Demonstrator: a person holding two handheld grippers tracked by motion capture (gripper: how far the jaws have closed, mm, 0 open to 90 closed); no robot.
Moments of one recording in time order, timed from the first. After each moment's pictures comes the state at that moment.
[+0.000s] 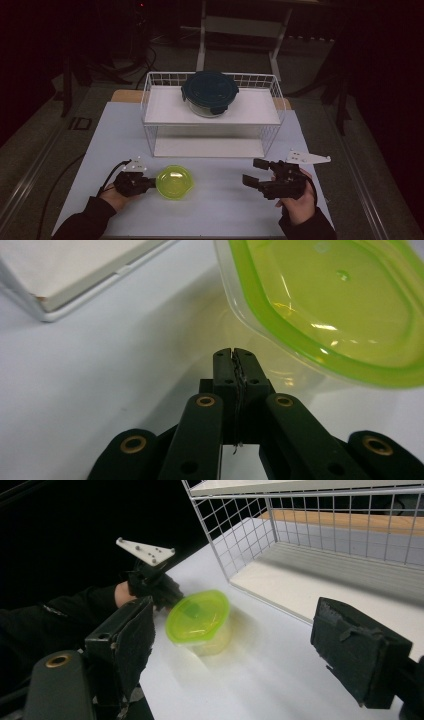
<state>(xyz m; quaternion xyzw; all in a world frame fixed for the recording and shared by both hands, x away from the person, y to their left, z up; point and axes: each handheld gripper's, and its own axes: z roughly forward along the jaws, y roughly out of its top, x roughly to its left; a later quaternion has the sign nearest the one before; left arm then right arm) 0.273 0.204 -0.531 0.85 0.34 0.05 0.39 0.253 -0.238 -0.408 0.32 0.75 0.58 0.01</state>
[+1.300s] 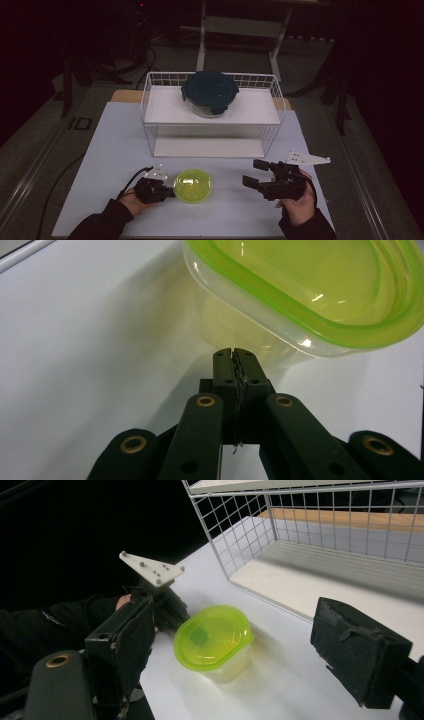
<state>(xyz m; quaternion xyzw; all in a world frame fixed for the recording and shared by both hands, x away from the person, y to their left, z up) 0.270 0.149 -0.541 0.87 0.29 0.00 0.39 0.251 -0.238 -0.410 0.33 0.75 0.58 0.01</state>
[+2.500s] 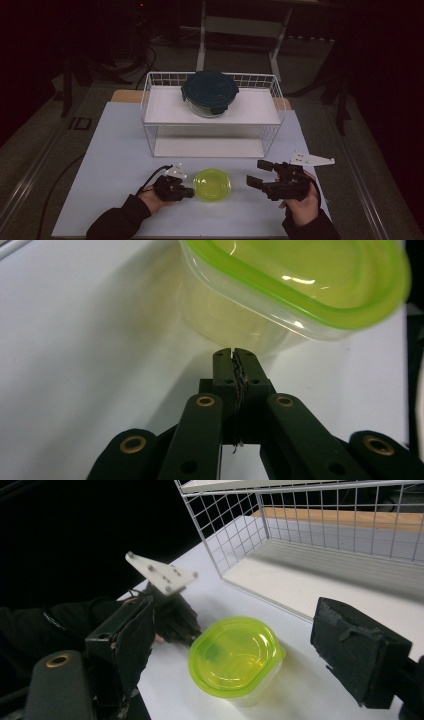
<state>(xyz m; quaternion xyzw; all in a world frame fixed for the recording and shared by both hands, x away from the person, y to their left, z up) 0.279 0.109 -0.535 0.88 0.27 -0.02 0.39 0.251 -0.247 -0.411 0.33 0.75 0.57 0.01</state>
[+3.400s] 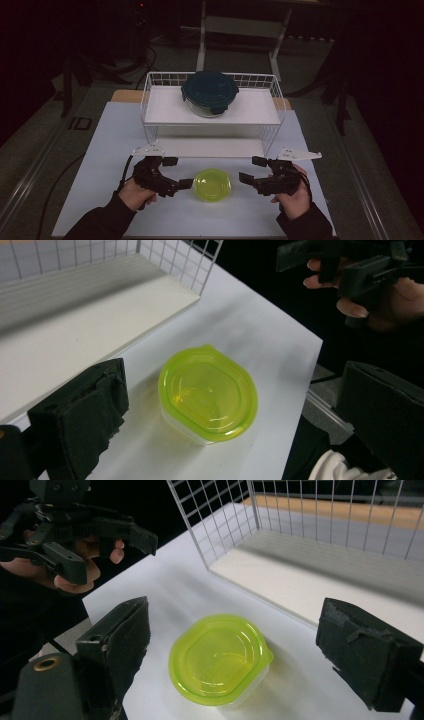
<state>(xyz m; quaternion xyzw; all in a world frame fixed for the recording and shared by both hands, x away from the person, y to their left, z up) 0.260 0.133 -0.428 0.79 0.34 -0.02 0.51 0.267 -0.230 -0.418 0.33 0.77 0.54 0.03</state>
